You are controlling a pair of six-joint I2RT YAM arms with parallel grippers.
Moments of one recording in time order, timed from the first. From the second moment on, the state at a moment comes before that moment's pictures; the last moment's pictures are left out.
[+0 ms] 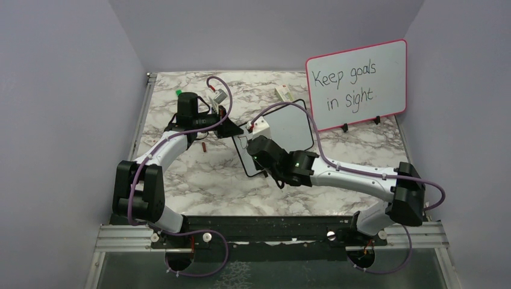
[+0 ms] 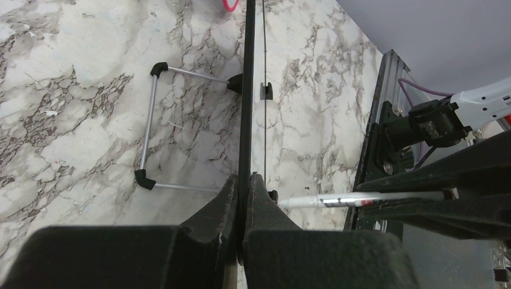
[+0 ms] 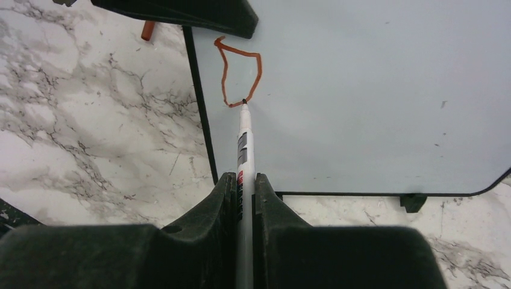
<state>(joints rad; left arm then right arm) -0.17 1.50 0.94 0.05 1.04 -0.12 1.17 1.54 1.22 -0.34 0.57 0.38</state>
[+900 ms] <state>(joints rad) -0.17 1.50 0.95 0.03 1.04 -0.11 1.16 1.50 1.19 -0.28 0.64 0.32</state>
